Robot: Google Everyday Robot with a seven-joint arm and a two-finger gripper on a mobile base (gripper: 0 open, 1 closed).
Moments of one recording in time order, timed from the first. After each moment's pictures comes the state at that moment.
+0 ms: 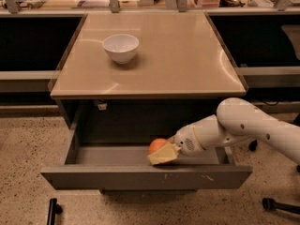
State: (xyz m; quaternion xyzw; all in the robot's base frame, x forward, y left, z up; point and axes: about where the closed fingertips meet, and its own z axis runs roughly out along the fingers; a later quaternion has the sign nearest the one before) arm 0.472 -0.036 0.665 -0.37 0.82 0.38 0.20
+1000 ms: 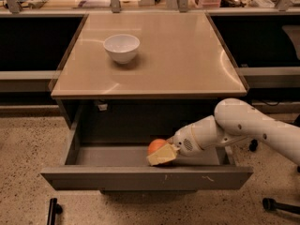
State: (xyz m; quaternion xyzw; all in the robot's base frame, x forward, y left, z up) arm 0.472 -0.033 0.660 -0.37 0.82 0.38 0.20
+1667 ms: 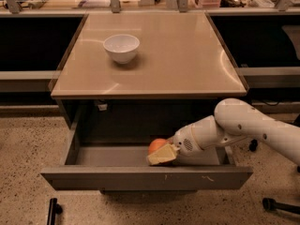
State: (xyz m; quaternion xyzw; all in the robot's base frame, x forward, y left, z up) arm 0.472 -0.033 0.660 -0.37 0.82 0.38 0.20
